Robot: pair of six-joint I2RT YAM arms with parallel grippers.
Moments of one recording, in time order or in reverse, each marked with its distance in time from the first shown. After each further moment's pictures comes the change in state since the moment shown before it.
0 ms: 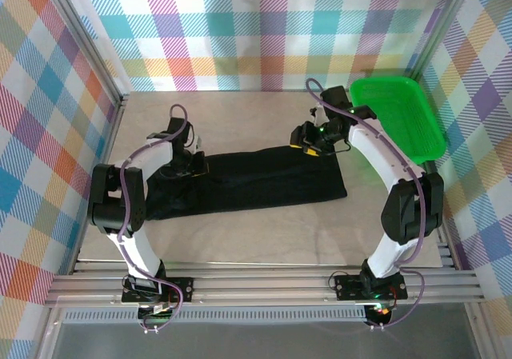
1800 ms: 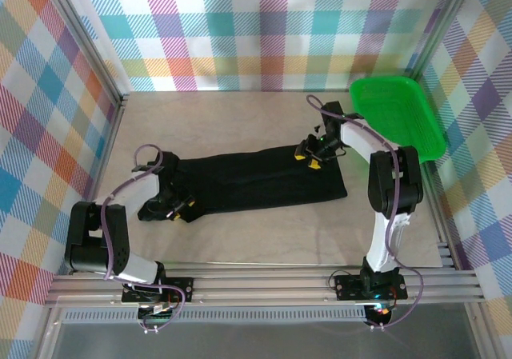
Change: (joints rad) left arm 0.050 -0.322 -0.415 -0.088 -0.142 -0.582; right arm -0.088 0.274 -0.044 0.070 -0.001 0.042
